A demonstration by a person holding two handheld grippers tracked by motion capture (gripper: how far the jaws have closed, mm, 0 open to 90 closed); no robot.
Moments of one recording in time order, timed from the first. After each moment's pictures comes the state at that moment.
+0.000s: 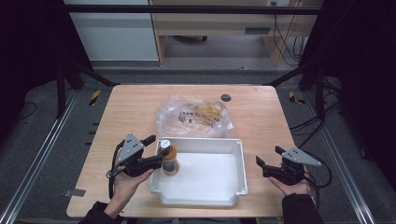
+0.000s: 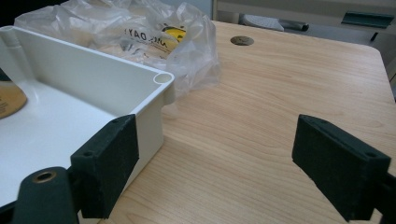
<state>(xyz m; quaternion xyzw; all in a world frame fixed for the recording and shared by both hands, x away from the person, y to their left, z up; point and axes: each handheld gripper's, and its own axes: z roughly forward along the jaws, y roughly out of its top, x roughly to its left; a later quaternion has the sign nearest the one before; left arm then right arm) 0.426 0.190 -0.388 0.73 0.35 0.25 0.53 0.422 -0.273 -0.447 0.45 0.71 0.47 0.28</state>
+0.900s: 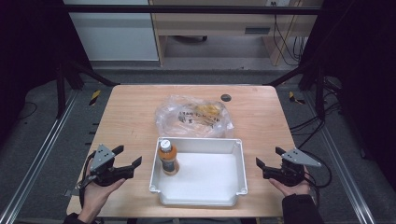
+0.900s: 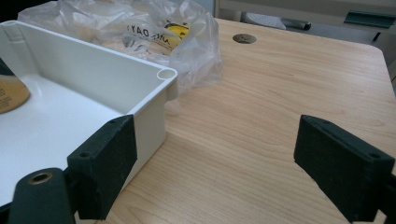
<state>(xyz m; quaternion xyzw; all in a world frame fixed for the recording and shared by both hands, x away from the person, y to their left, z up) 0.417 0.273 -0.430 0.74 0.41 0.26 0.47 0.419 -0.273 -0.447 0.44 0.71 0.46 0.28</state>
